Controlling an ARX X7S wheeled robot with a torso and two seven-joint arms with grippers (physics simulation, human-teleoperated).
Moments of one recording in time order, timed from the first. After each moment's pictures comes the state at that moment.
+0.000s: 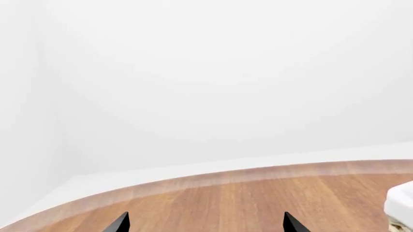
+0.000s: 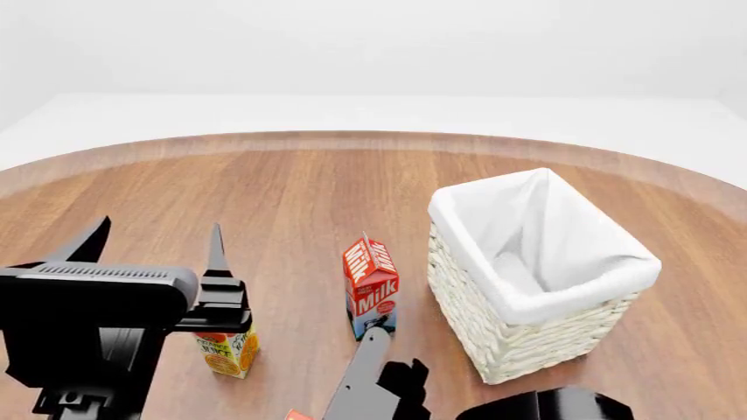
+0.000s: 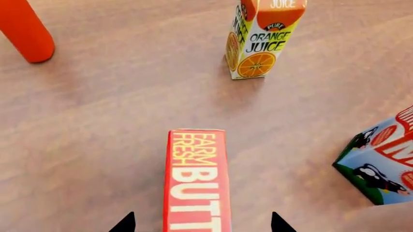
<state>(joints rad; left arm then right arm) -0.30 -0.84 0.28 0.93 -0.92 -0.63 -0.93 0.80 0.51 -1.06 -0.53 1.08 1.12 0.27</state>
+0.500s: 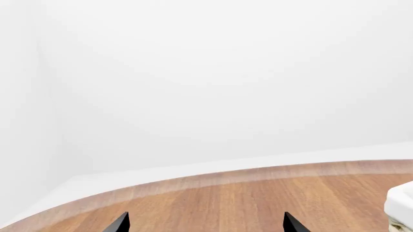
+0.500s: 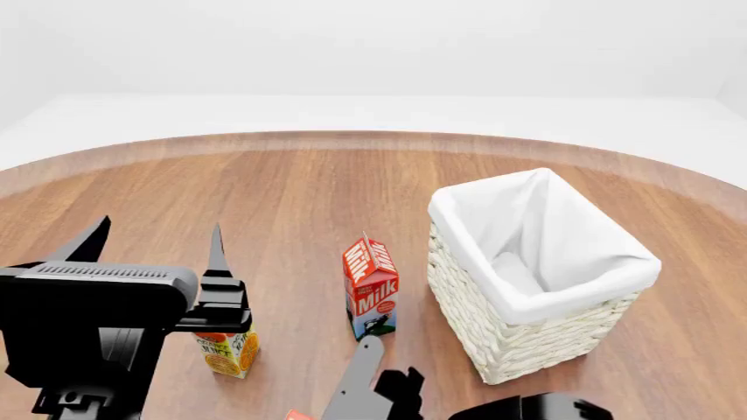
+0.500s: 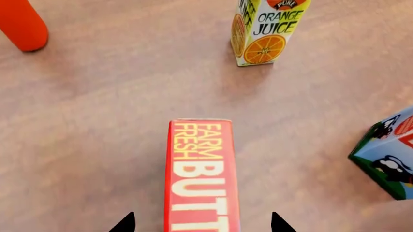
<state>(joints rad) -0.30 -0.84 0.29 0.93 -0.92 -0.63 -0.93 0.78 0.48 -1.11 -0.46 1.02 1.08 0.23</state>
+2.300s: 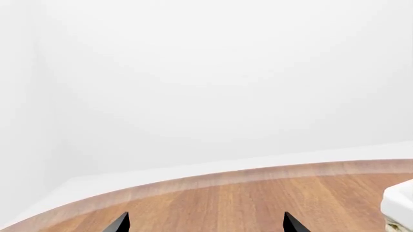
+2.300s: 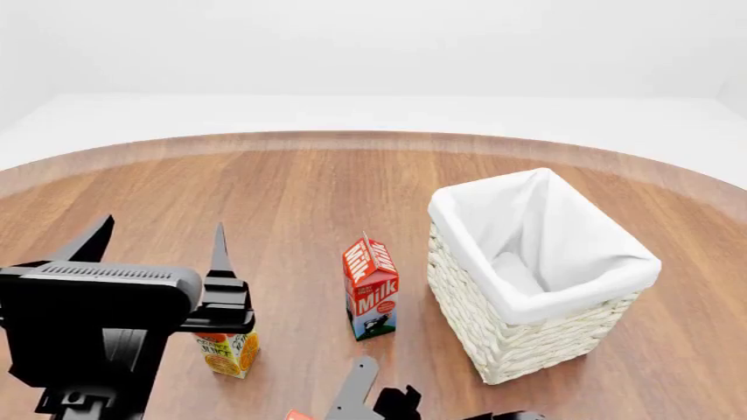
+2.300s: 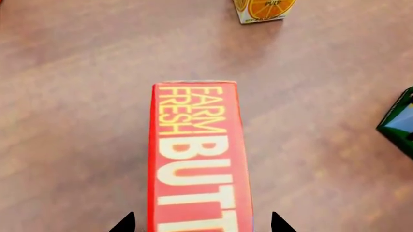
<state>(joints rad) -0.32 -0.85 0.31 0.93 -0.92 -0.62 -0.94 0.73 0.43 -1.22 -0.28 0.90 0.99 0.19</state>
